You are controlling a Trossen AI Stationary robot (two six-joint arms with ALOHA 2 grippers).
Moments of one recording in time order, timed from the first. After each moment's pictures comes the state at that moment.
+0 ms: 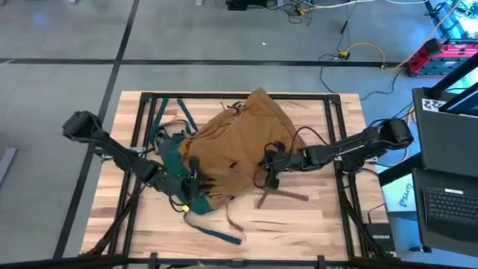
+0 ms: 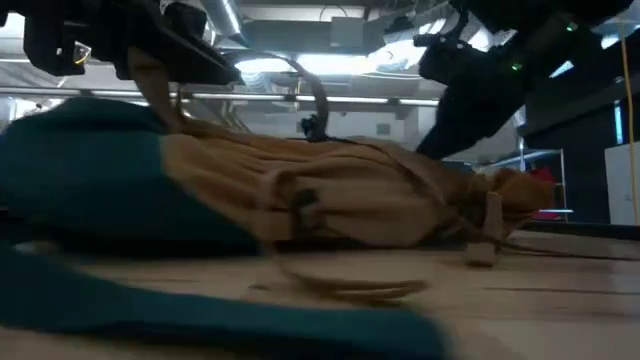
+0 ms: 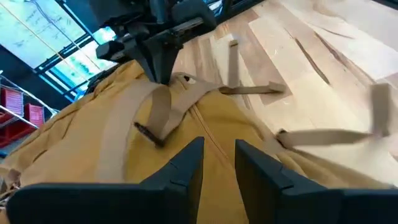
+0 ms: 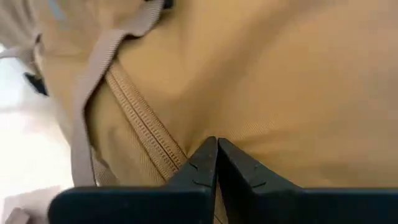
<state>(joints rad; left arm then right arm) -0.52 1.30 0.53 0.35 -0.63 0.26 0.17 1.45 0.68 0.00 0.25 0.28</state>
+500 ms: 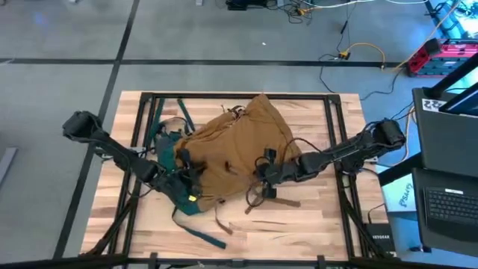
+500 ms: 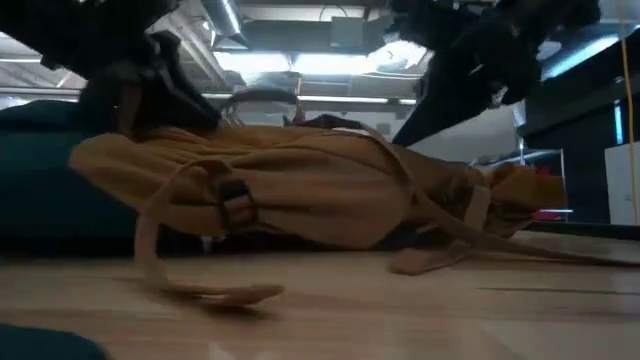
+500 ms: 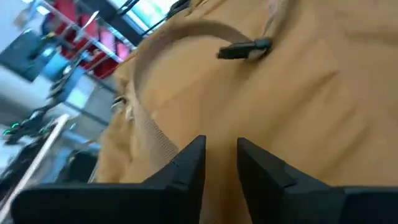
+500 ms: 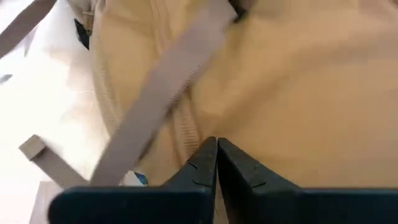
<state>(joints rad) -0.52 1.30 0.53 0.04 -1.02 0.05 0.29 1.54 0.88 -0.19 0.35 0.12</state>
